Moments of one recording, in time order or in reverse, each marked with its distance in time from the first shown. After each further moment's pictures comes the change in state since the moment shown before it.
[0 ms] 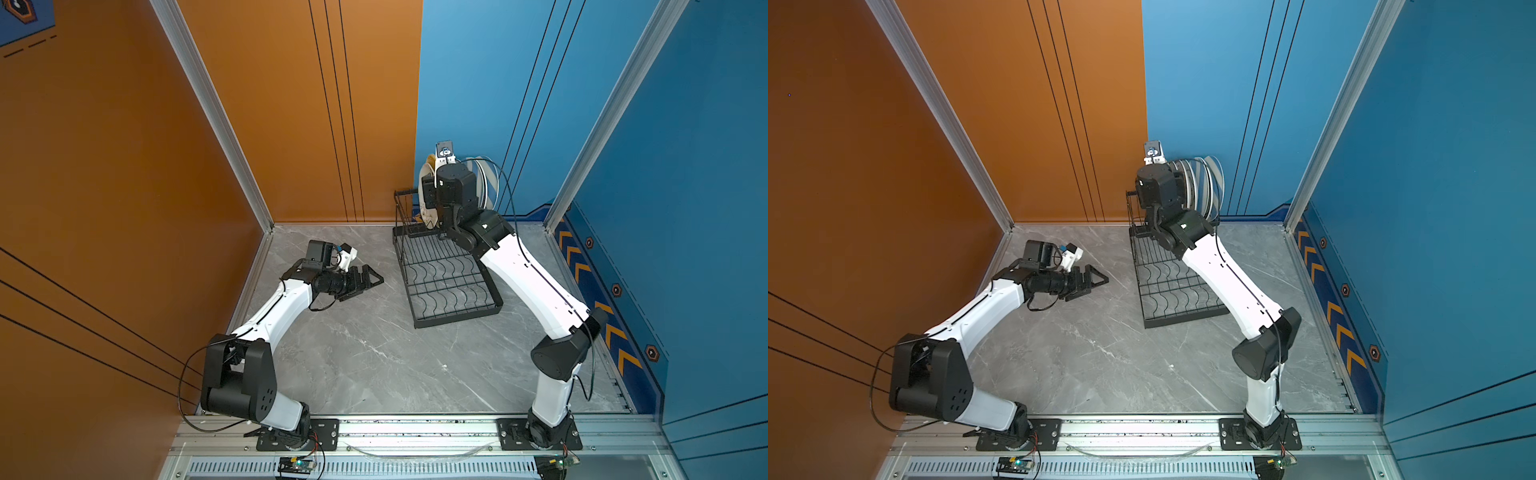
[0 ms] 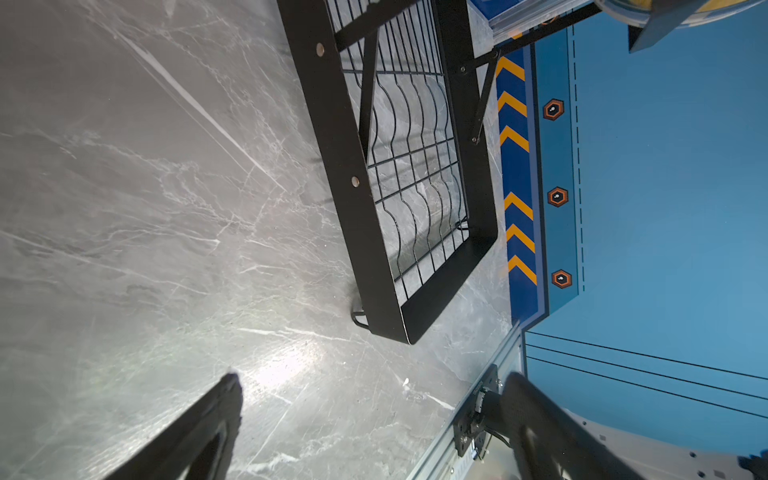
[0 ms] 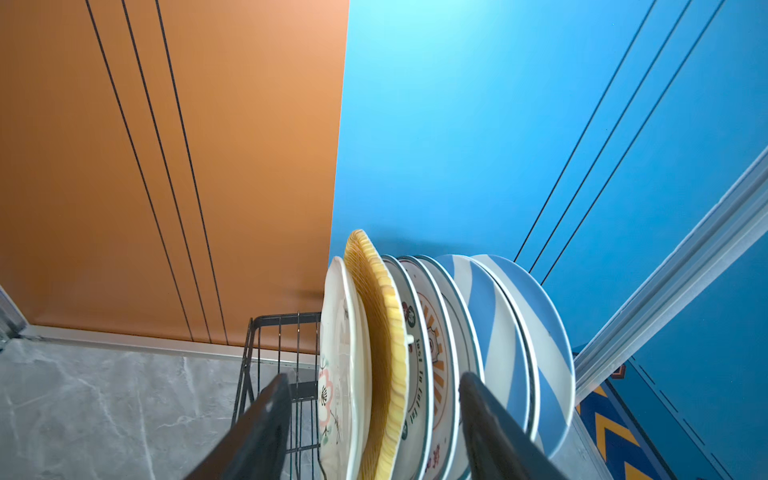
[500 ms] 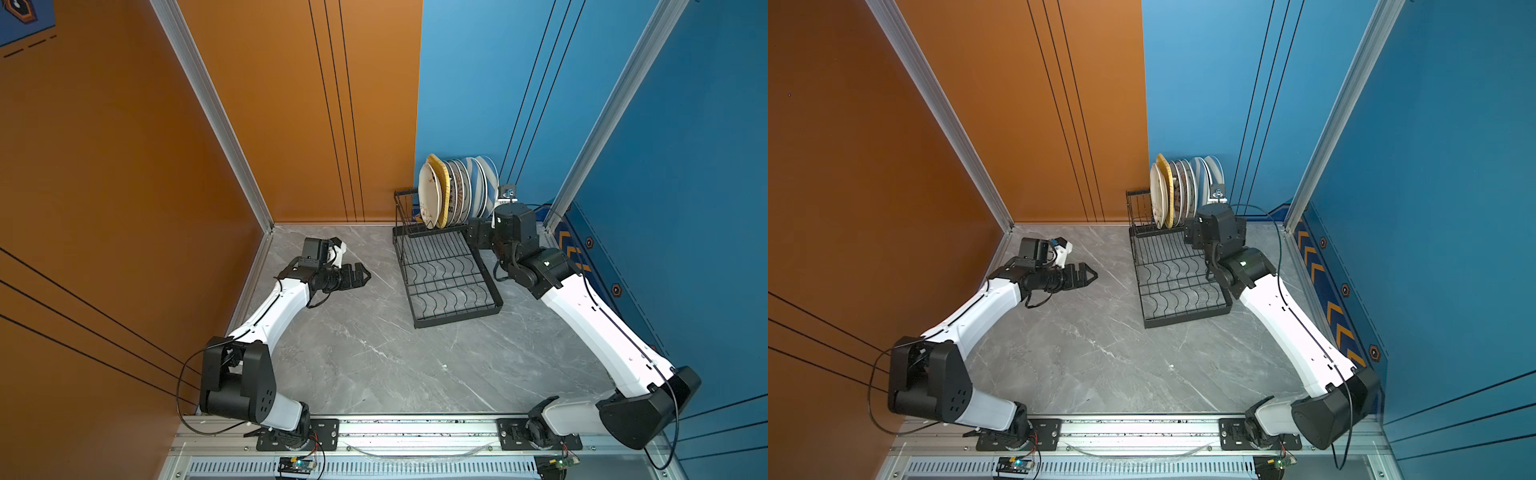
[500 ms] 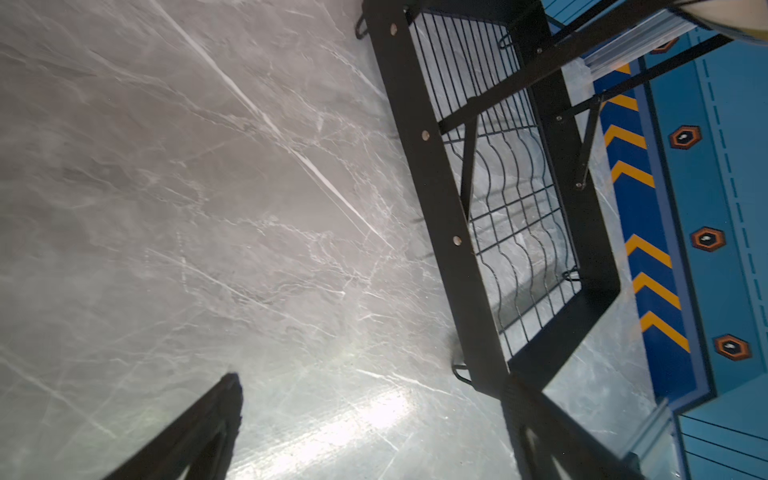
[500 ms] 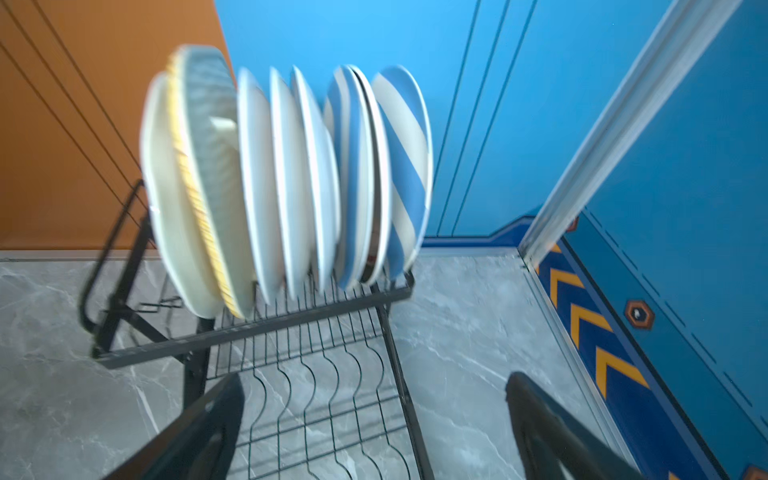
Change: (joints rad) left arm 0.030 -0.012 0.017 0.016 -0.305 0.145; right arm -0.227 -0.489 -0.703 -0.069 -0.198 0.219
